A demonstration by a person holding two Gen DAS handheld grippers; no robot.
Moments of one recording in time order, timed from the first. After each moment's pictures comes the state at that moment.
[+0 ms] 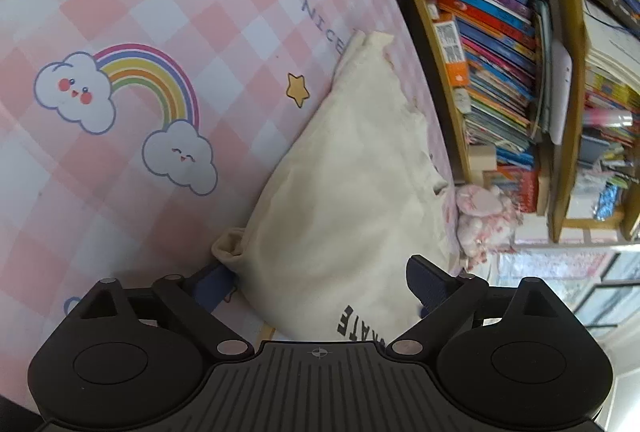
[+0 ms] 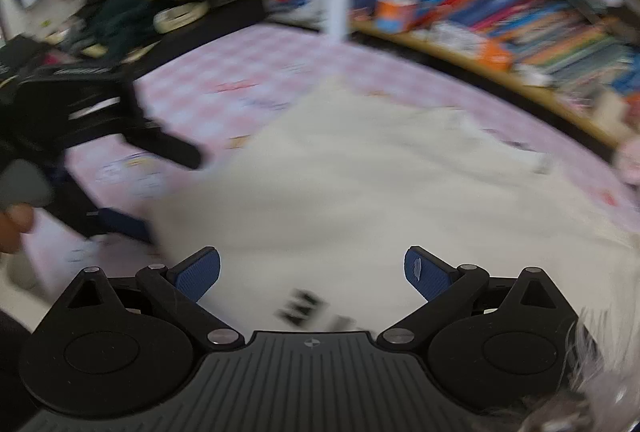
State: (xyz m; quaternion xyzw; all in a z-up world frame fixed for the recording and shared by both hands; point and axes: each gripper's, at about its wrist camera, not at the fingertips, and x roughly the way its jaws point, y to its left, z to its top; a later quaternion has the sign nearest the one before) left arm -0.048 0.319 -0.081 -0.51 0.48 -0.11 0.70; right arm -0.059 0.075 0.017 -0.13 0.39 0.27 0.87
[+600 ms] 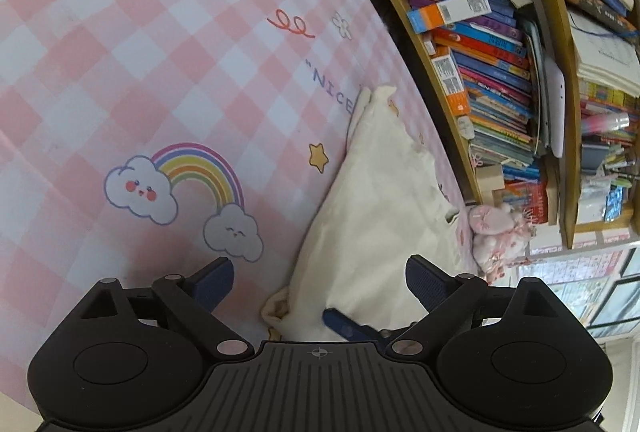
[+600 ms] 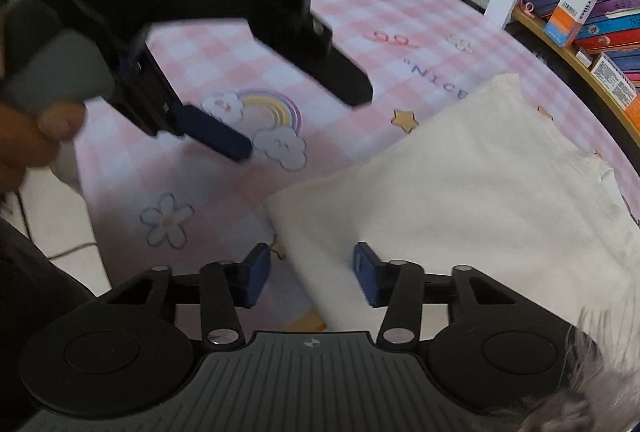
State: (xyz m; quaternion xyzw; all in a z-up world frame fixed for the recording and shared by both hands) left arm -0.050 0.357 -0.062 -0.48 0.46 -0.09 0.75; right arm -0.059 0.176 -0.018 -0.25 0.43 0.38 0.78
